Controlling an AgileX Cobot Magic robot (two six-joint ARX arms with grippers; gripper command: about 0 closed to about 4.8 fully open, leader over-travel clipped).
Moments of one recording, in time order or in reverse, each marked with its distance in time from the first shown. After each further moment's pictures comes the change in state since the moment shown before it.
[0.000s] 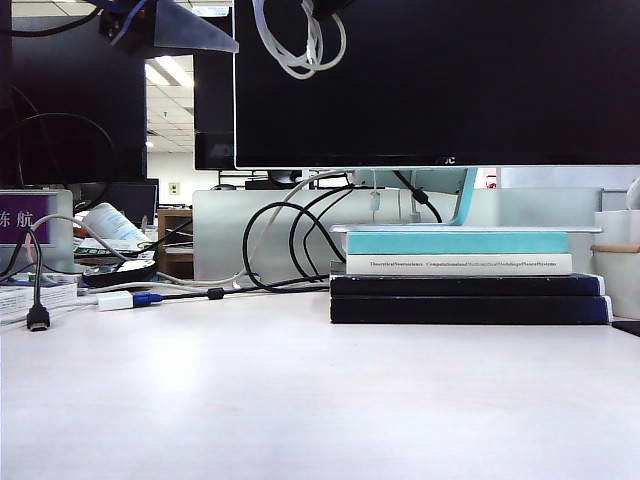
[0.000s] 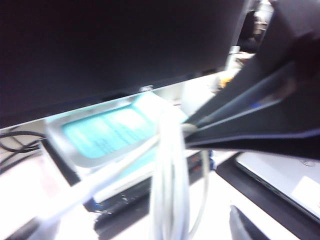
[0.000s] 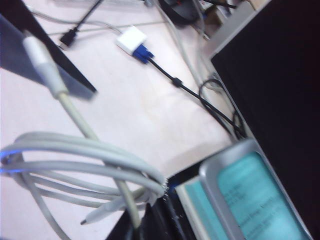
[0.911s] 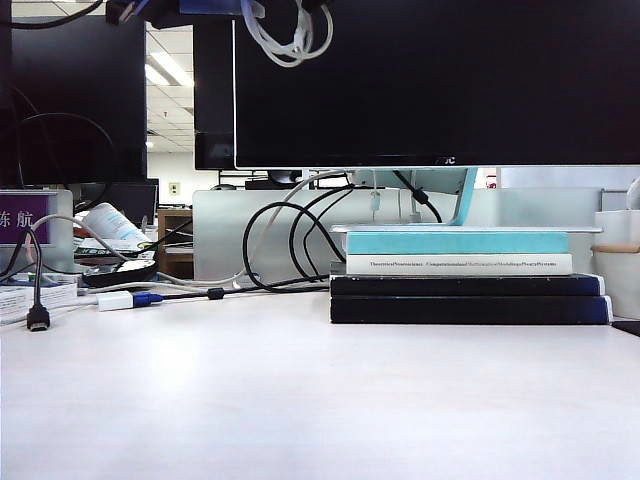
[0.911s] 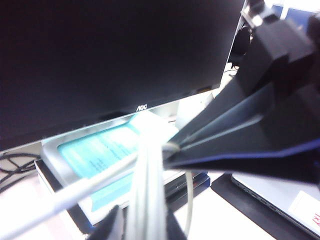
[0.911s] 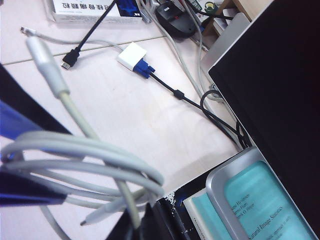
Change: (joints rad) left arm -0.001 0.005 0.000 0.072 0.019 0.000; right arm 0.003 0.000 0.000 0.039 -0.030 0.060
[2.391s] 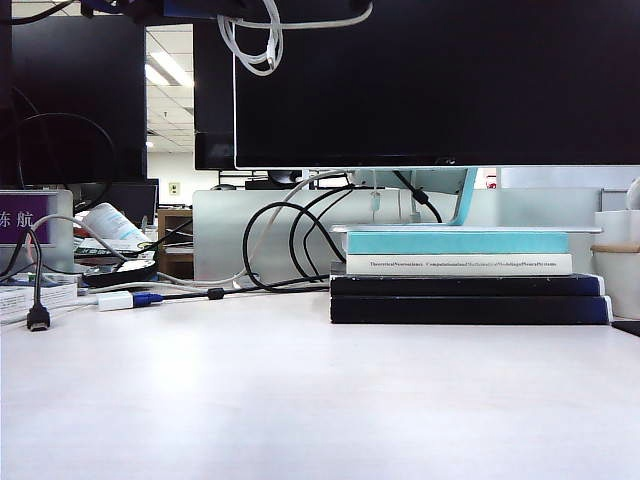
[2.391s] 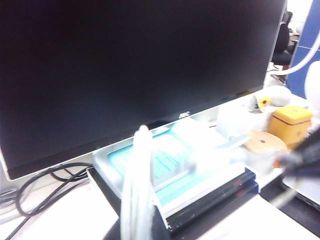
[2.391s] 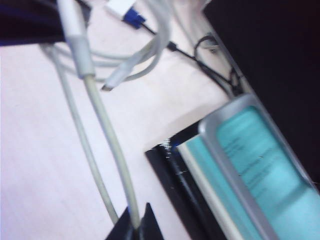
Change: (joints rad) left arm 0.050 0.002 0.000 0.018 -0.096 0.108; right arm 0.000 -0.064 0.001 -0.182 0.125 0.025
